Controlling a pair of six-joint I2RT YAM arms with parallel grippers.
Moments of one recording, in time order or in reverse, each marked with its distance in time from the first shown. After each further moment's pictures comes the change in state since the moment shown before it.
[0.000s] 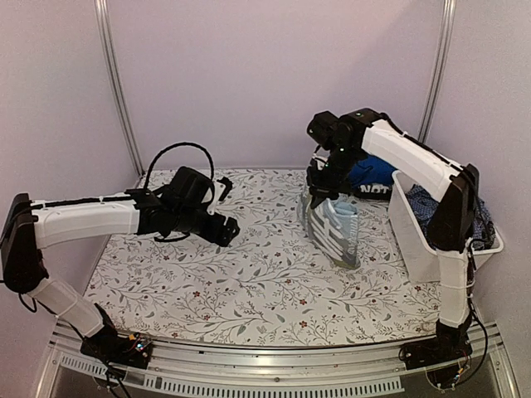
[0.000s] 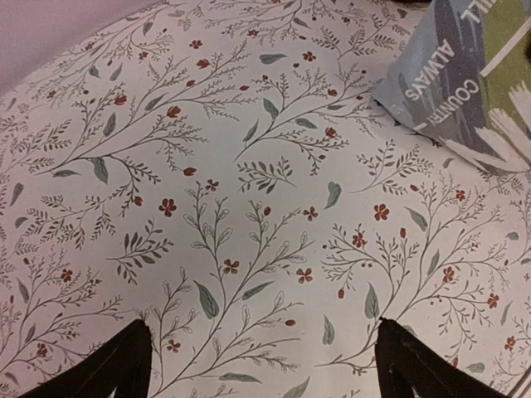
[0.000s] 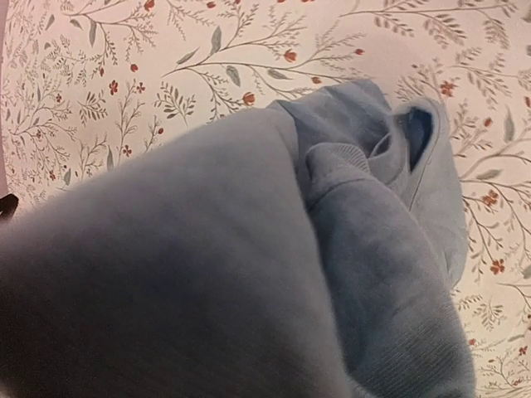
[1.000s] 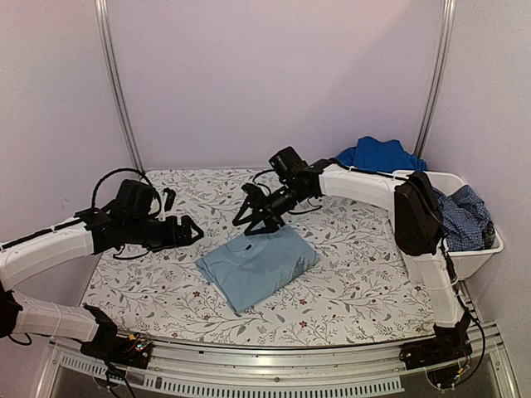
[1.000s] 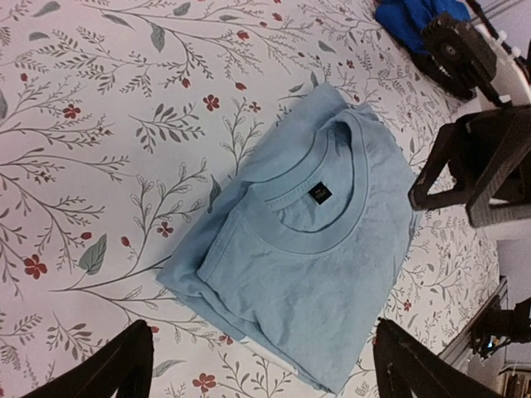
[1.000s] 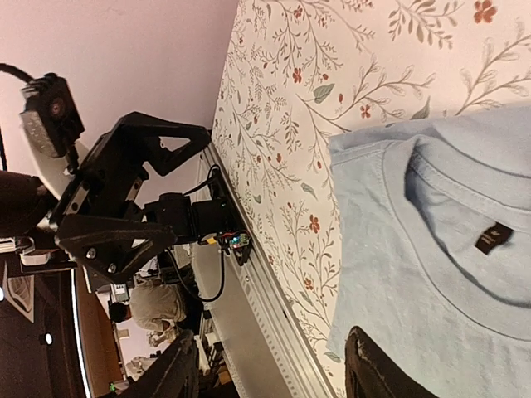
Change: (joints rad) left arm 0.250 -0.384 -0.294 -0.062 0.267 -0.400; right arm 0.111 0.305 -0.099 0.781 -0.805 0.040
